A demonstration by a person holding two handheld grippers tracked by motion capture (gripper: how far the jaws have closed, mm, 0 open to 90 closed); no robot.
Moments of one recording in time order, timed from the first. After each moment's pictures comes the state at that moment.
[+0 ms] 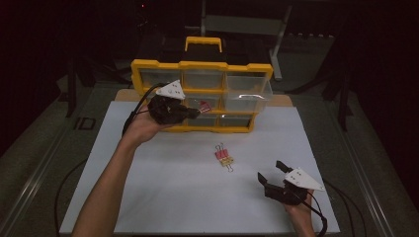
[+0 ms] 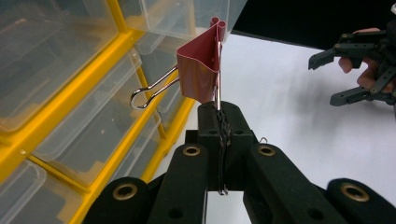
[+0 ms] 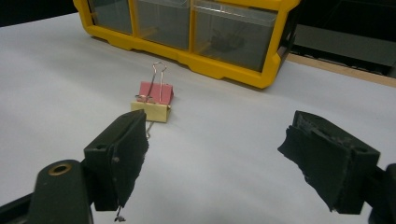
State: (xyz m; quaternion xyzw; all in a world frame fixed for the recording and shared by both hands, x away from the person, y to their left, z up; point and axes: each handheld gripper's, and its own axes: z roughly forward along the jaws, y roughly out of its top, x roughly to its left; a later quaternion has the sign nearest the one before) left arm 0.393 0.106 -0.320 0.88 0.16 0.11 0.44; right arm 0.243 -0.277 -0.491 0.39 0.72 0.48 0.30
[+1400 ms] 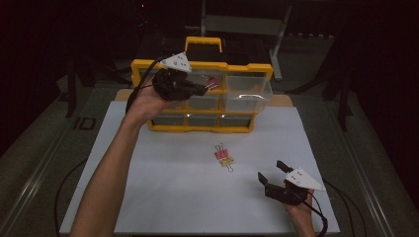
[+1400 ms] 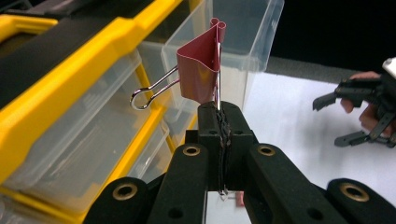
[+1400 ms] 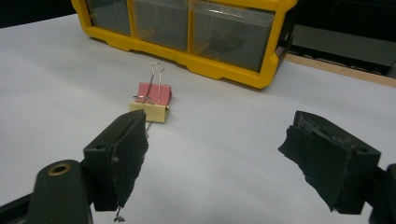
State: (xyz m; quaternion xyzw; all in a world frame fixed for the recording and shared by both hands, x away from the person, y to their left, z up) left arm 0.412 0.089 -0.262 0.86 0.14 0.14 0.46; right arm 0.243 -0.278 -0.491 0.40 0.72 0.49 0.30
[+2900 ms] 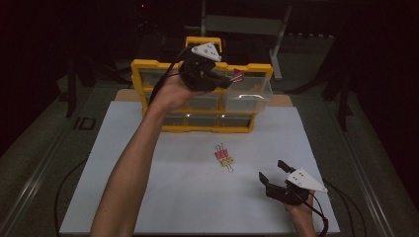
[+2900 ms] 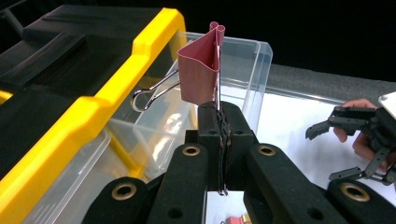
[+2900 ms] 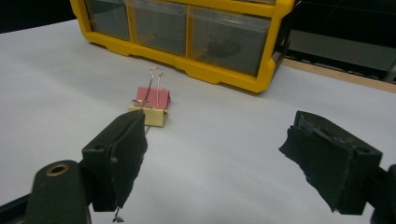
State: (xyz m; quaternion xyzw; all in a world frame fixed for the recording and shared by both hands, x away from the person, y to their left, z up) left arm 0.423 0.031 -0.240 0.87 0.13 0.12 0.46; right arm 0.242 -0.281 -0.491 0.39 0.71 0.49 0.31
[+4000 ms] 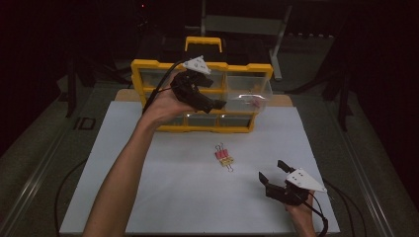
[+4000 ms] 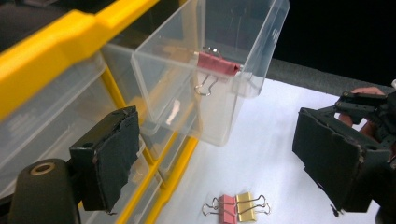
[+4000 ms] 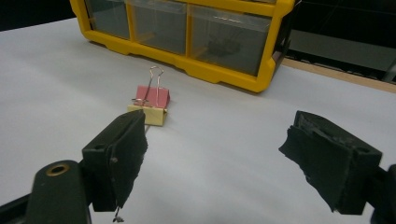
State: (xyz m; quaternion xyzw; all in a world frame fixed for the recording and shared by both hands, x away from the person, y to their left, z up) left arm 0.414 0.051 -0.276 0.87 0.18 0.11 0.45; right arm 0.242 -0.280 -0.491 0.39 0.71 0.49 0.31
